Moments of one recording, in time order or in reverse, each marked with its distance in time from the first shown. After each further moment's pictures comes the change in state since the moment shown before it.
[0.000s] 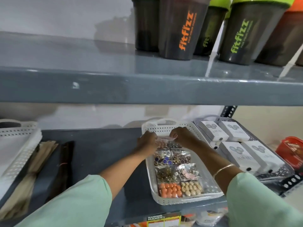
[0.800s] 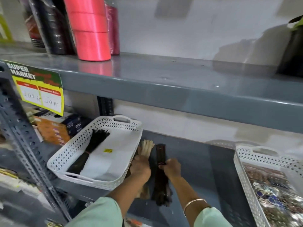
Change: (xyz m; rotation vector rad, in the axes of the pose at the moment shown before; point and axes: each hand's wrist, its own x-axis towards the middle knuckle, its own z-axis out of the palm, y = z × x) left_hand -0.116 -0.279 -0.124 0.076 0.191 -0.744; right_hand 0.015 -0.320 0.198 0.542 -0.231 0.224
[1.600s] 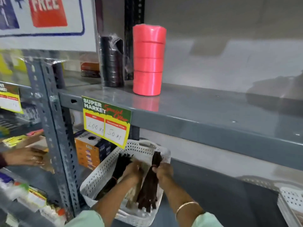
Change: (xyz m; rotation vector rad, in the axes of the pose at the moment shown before) left_hand 0.058 -0.088 -0.115 -0.325 0.080 0.015; right_hand -0.003 -0.154 0.077 0.228 -0.005 -0.079
